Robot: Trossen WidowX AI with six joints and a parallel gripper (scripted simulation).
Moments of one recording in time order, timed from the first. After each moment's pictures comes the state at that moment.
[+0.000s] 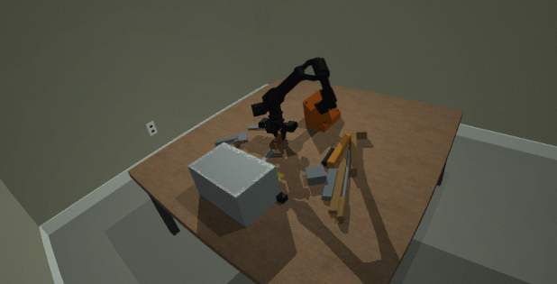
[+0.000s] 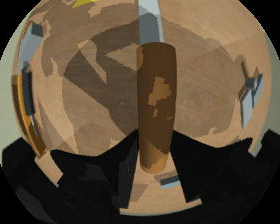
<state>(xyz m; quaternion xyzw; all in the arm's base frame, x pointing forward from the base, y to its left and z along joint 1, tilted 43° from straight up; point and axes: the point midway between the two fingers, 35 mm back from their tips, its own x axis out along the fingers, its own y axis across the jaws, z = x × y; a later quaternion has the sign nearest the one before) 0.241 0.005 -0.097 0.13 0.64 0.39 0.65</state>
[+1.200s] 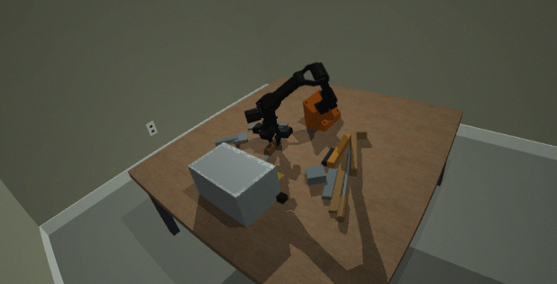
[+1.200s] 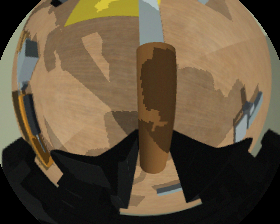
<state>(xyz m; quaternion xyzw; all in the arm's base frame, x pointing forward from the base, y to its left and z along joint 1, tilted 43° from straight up) 0.290 0.020 -0.090 0.13 0.64 0.39 0.65</state>
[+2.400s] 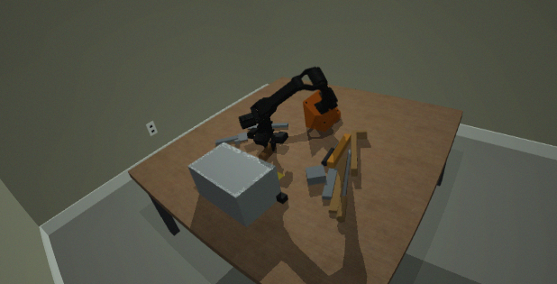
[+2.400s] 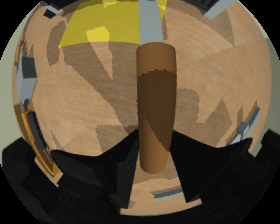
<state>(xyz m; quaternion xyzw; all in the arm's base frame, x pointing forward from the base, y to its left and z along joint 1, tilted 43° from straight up) 0.332 0.034 -0.084 0.13 0.64 0.39 0.65</state>
